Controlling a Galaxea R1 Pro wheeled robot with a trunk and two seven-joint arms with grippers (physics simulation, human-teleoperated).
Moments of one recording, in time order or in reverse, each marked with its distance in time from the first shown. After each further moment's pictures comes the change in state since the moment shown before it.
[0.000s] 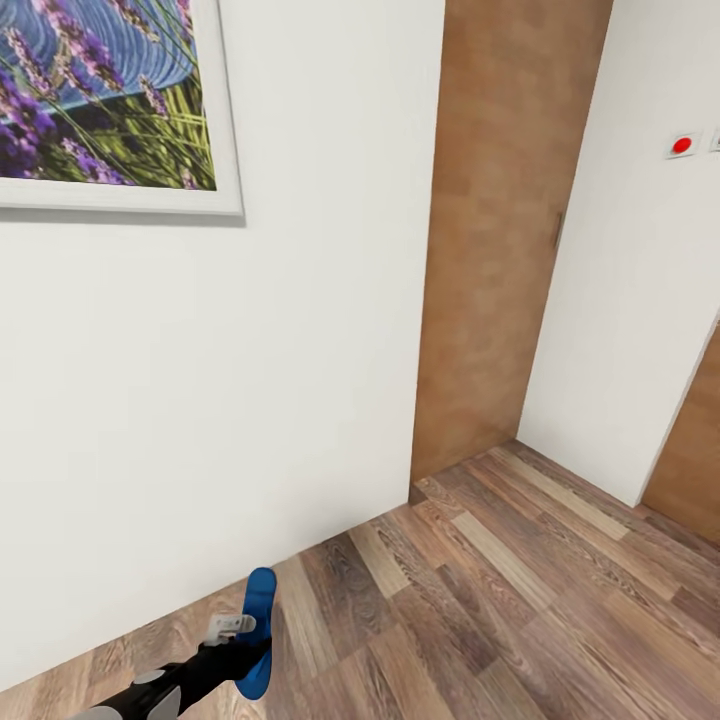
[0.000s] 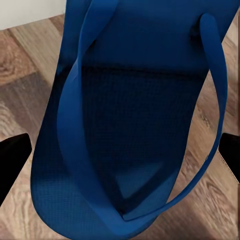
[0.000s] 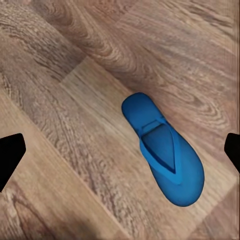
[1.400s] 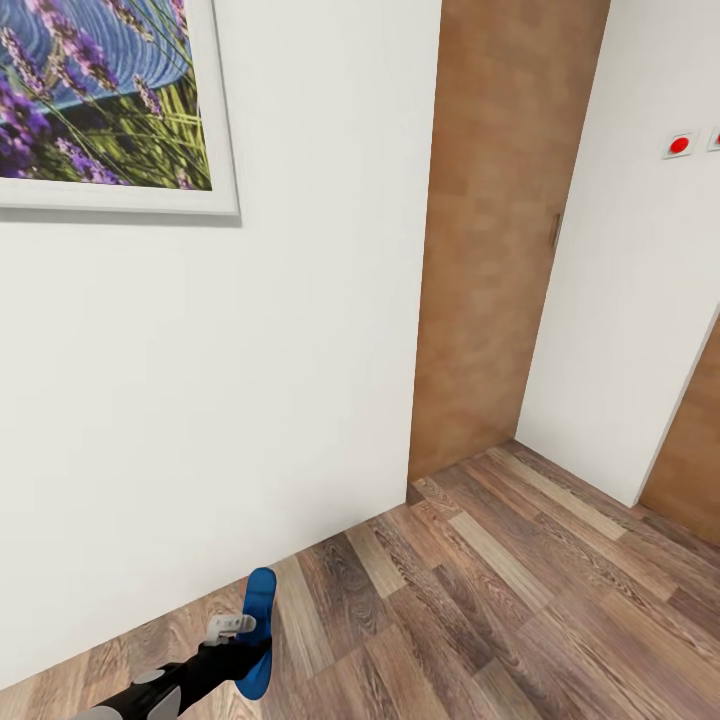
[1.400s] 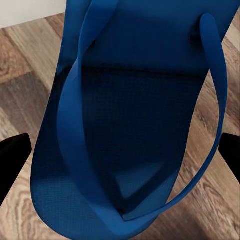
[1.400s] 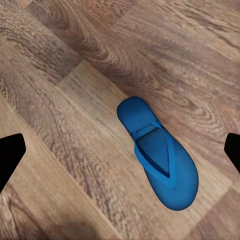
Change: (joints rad) left arm 0.000 0.000 0.000 0.001 0.001 -0.001 0.000; right arm 0.000 0.000 -0.001 -0.001 0.000 -0.003 0.000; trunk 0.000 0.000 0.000
